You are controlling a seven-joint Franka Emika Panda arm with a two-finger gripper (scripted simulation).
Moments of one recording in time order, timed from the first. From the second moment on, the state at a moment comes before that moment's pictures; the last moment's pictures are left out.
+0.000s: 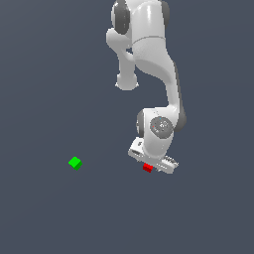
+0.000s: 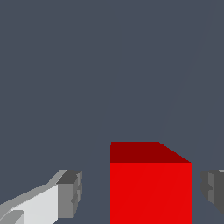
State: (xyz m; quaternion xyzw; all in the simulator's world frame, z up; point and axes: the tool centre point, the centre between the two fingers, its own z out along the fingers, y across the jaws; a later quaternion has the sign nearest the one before) arm 0.067 0.101 0.027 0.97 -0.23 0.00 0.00
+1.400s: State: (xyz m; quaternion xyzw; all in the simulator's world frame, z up) arm 0.067 0.101 0.055 0.97 -0.23 0.00 0.00
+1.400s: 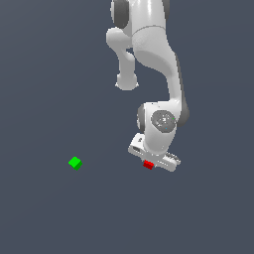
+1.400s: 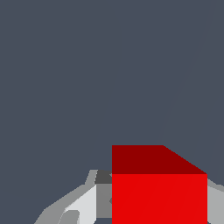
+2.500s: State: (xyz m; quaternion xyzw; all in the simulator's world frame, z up) arm 0.067 0.083 0.115 0.97 -0.23 0.00 0.00
